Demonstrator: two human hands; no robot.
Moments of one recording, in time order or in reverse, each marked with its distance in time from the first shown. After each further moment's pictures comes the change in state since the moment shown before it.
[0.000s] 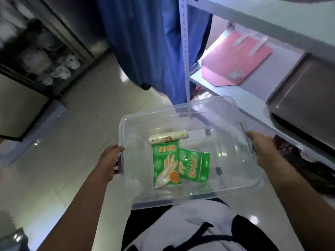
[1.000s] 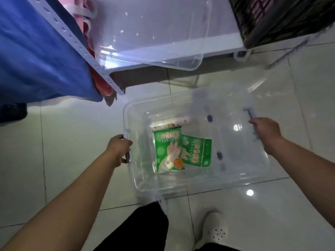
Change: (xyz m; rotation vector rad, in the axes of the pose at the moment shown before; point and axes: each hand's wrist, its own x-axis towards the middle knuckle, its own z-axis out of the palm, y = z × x) left_hand 0.421 -0.086 0.282 0.930 -0.560 0.234; right_hand 0.185 0.411 0.129 0.196 0.693 0.336
